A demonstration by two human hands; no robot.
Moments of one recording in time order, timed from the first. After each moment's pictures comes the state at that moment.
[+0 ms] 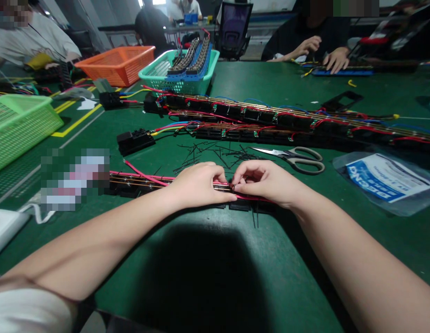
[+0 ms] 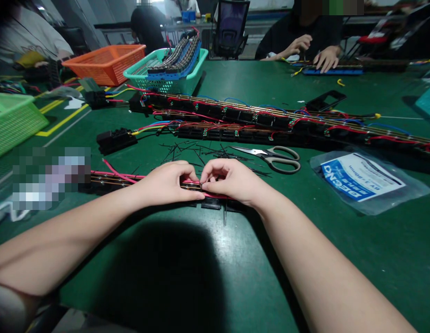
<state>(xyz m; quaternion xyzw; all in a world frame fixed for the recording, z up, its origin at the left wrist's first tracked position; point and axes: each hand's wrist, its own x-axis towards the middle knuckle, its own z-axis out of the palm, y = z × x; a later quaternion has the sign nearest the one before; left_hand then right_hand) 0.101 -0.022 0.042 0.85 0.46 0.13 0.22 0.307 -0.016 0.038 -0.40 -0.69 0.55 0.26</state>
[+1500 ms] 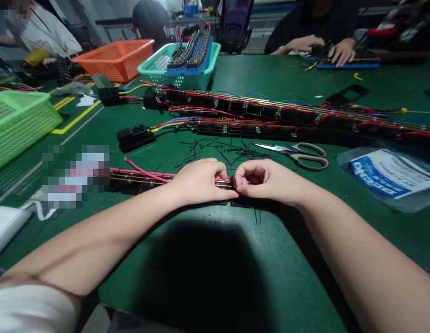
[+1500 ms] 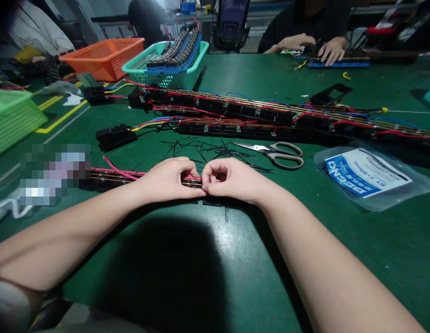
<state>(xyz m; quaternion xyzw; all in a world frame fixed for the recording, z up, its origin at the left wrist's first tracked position) 0.100 -0.020 0.040 0.86 0.44 0.14 0.21 0.305 -0.021 0.046 -0.39 -0.71 0.55 0.21</state>
